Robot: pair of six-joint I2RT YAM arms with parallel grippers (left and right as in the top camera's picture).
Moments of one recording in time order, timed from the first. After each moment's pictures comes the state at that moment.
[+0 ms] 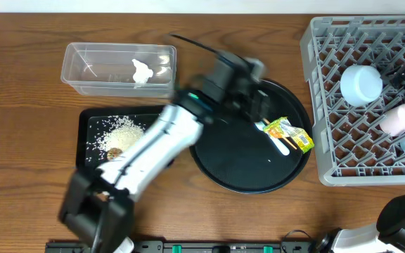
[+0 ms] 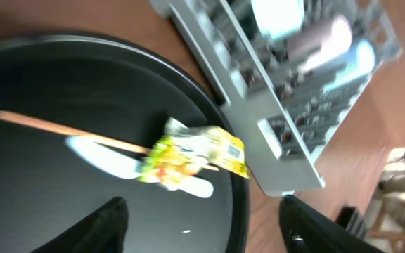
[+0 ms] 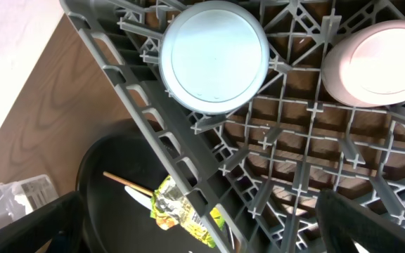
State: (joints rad) left arm -0.68 1.76 1.40 -0.42 0.41 -0.41; right arm -0.56 1.70 1.73 -1.23 -0.41 0.27
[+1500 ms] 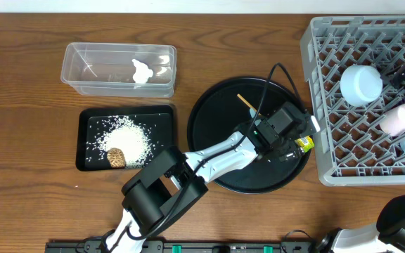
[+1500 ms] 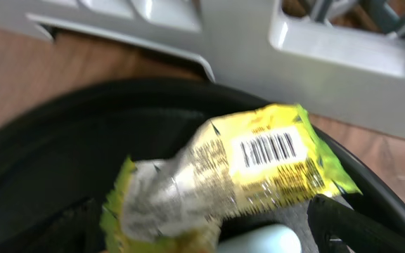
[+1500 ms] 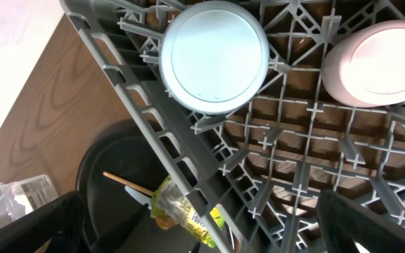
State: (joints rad) left arm -0.95 2.08 1.40 -0.11 0.06 0.27; right arm -0.56 1.70 1.73 -1.23 -0.41 0.27
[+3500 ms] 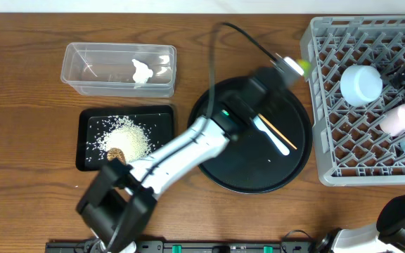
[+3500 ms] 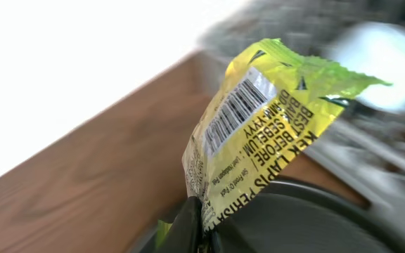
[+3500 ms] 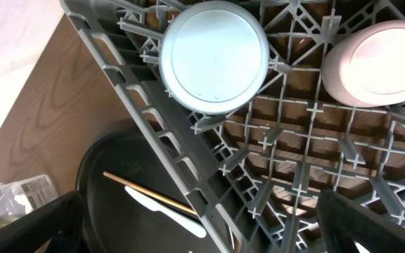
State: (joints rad) left arm -0.76 1.83 1.40 -0.04 -0.16 0.06; right arm -0.56 1.70 1.73 -1.23 -0.41 0.27
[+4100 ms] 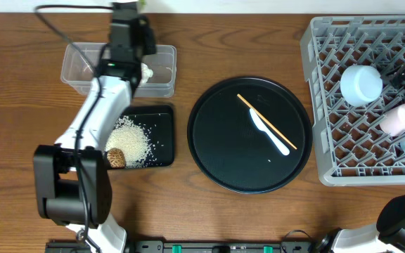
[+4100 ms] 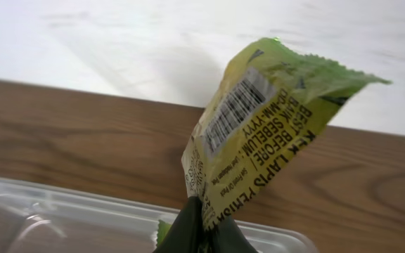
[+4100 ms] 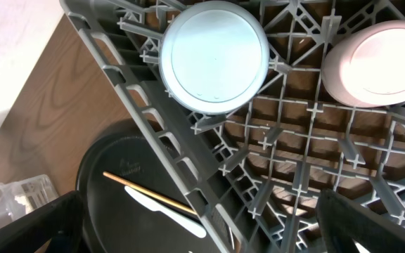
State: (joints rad) left arm -0.11 1.83 1.40 -0.08 -0.16 -0.20; right arm -0.56 1.70 1.73 -1.23 -0.41 0.27
